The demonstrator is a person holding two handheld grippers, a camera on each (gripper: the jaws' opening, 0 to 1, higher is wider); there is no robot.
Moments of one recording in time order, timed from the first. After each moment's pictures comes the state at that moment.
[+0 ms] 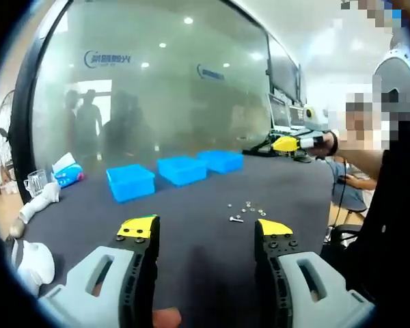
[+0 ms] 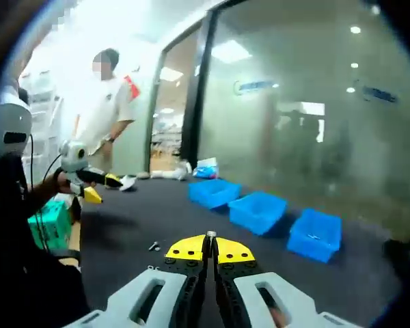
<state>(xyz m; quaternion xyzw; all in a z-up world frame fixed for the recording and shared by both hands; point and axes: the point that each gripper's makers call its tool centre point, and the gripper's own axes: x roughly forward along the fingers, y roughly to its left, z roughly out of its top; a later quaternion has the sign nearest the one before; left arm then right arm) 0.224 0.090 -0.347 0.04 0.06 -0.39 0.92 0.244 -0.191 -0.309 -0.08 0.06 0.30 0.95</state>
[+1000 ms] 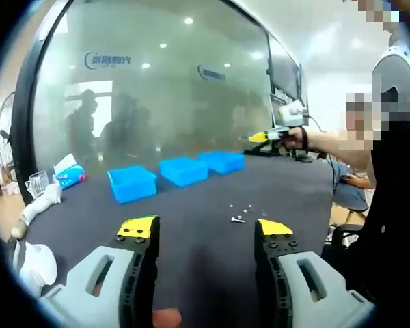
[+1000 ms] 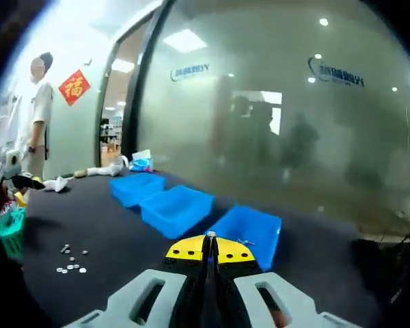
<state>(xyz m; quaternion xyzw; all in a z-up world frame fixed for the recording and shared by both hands) 0.225 0.094 -0.346 0.05 0.06 -0.38 0.92 0.397 -0.289 -0.316 -0.09 0.12 0.18 0.97</state>
